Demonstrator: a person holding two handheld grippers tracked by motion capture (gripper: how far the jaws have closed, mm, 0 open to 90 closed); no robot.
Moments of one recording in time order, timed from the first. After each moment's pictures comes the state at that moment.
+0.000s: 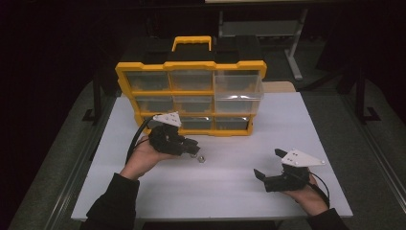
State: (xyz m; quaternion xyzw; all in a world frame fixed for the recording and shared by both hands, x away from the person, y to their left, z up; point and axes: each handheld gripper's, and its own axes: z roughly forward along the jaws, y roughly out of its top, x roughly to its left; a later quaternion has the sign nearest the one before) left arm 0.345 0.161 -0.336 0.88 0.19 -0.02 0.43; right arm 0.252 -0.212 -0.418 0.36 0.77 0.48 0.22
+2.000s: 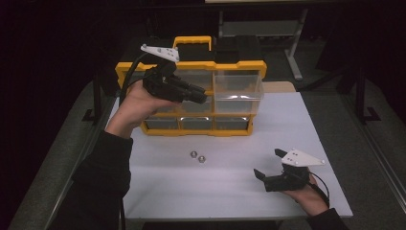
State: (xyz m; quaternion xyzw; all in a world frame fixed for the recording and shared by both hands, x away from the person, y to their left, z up) left arm 0.383 0.141 -0.183 0.86 0.14 -0.01 0.48; right arm 0.252 -0.212 -0.418 0.37 0.77 0.48 0.22
